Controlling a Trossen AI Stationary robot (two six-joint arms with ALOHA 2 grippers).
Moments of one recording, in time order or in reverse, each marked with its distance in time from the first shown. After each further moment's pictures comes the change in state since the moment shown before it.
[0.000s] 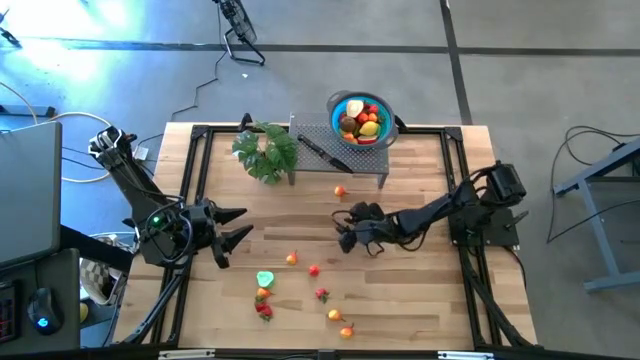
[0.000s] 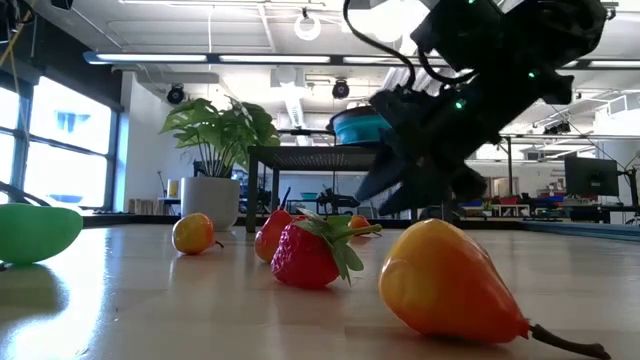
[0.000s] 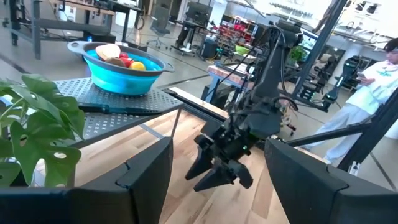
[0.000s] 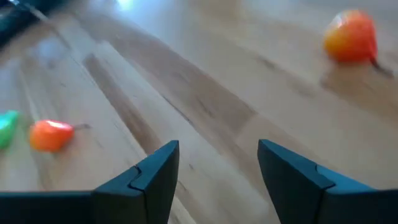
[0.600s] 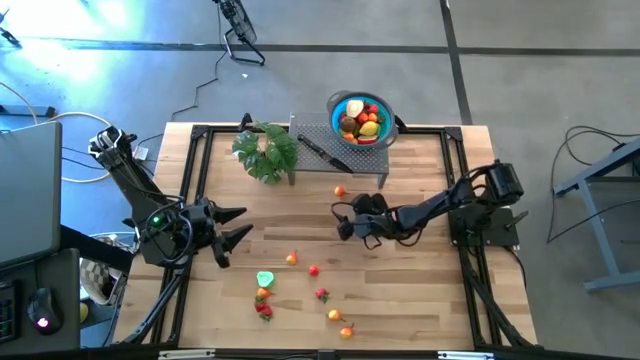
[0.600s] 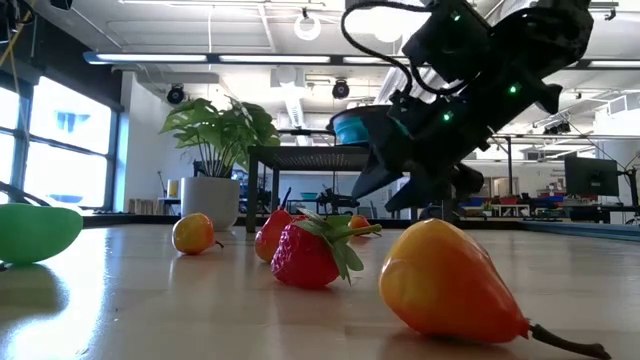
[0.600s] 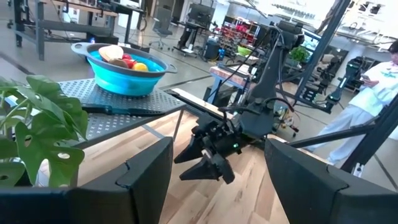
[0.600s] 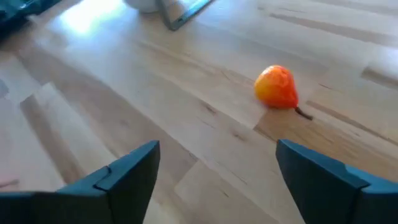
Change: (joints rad) left arm 0.000 0.000 0.000 -0.001 -0.011 0.001; right arm -0.056 0.020 -0.001 -0.002 0.166 -0.028
